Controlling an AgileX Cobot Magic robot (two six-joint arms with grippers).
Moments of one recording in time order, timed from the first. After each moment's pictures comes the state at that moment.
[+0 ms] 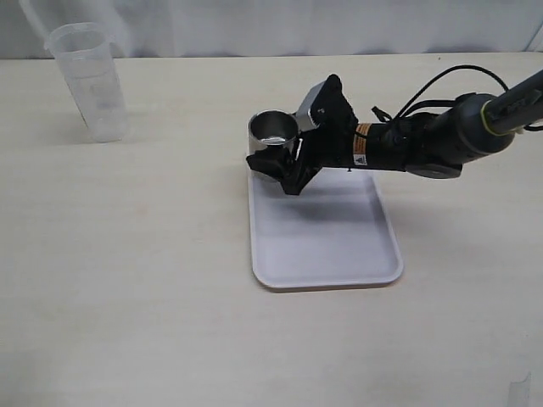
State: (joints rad) left arm 0.03 0.00 0.00 -0.01 0.32 0.08; right arm 0.24 2.24 -1.16 -1.12 -0.87 0.52
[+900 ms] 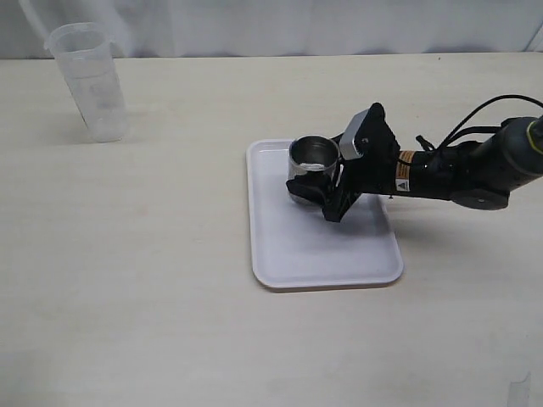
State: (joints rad) left arm 0.03 0.00 0.00 -0.01 0.32 0.08; right arm 0.12 2.21 -0.97 -1.12 -0.94 0.36
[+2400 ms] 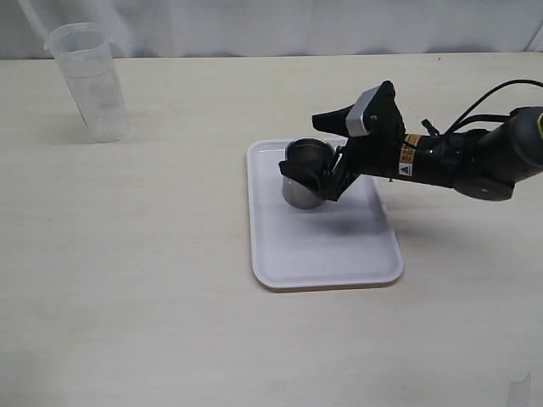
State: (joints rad) left arm 0.03 0.00 0.00 -0.01 0.32 0.08; right arm 0.12 2.16 -0.97 -1.07 -1.00 0.40
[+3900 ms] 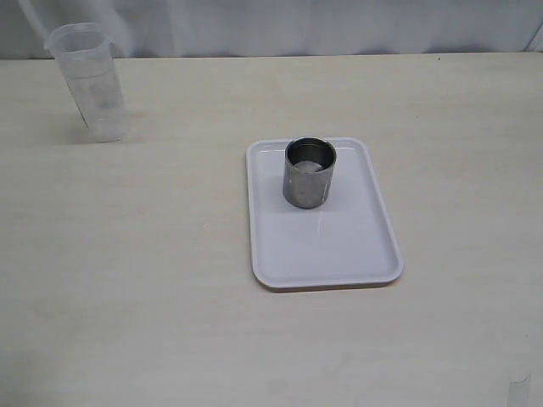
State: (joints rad) left arm 0.03 0.00 0.00 -0.01 0.32 0.08; right arm 0.12 0.29 -0.49 -1.41 -0.57 1.48
